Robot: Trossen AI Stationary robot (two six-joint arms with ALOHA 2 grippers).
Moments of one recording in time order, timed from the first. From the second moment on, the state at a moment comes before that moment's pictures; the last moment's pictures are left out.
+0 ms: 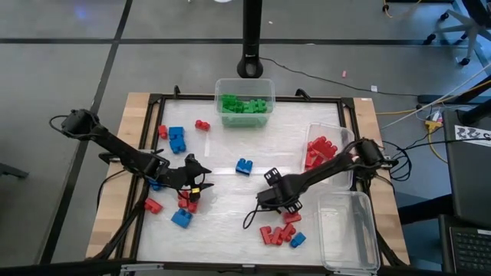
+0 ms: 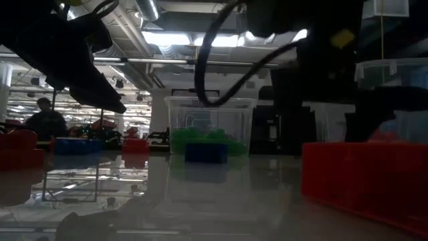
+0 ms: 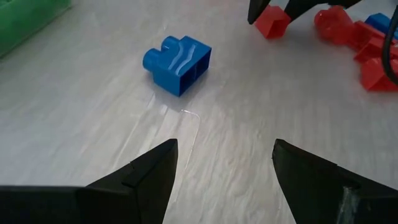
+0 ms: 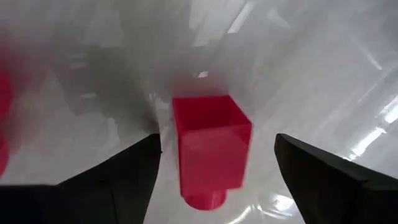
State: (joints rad) left arm -0.43 1.13 0.36 0.11 -0.51 -0.52; right arm 0.35 1.98 1.35 -0.96 0.20 -0.27
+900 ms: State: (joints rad) left arm -0.43 1.13 0.36 0.12 -0.51 -0.52; right arm 0.35 1.74 1.35 -1.01 0.37 -0.29
